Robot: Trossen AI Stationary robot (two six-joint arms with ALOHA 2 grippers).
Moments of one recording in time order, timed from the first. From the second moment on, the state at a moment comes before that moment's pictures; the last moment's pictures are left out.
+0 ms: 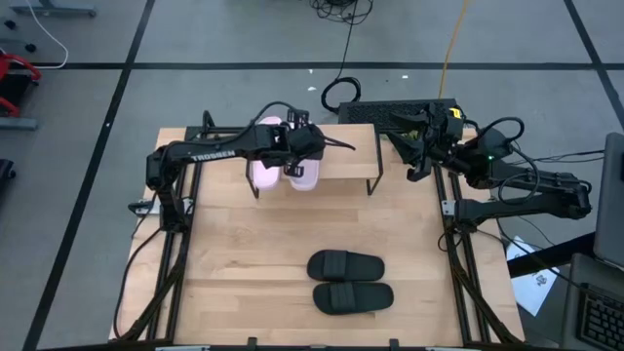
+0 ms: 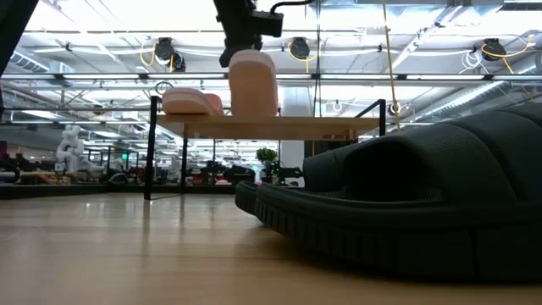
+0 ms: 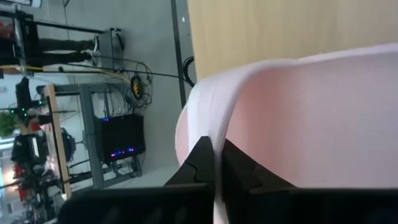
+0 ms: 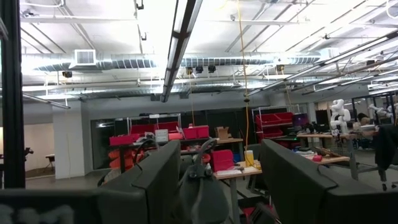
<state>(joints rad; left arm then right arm) 0.21 1.83 1.81 -0.95 -0.62 0.62 -0.19 0.86 0.87 0.44 0.05 0.09</state>
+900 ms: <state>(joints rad) 0.25 1.83 1.81 -1.03 -0.54 0.56 -0.19 0.86 0.87 0.45 0.05 0.09</state>
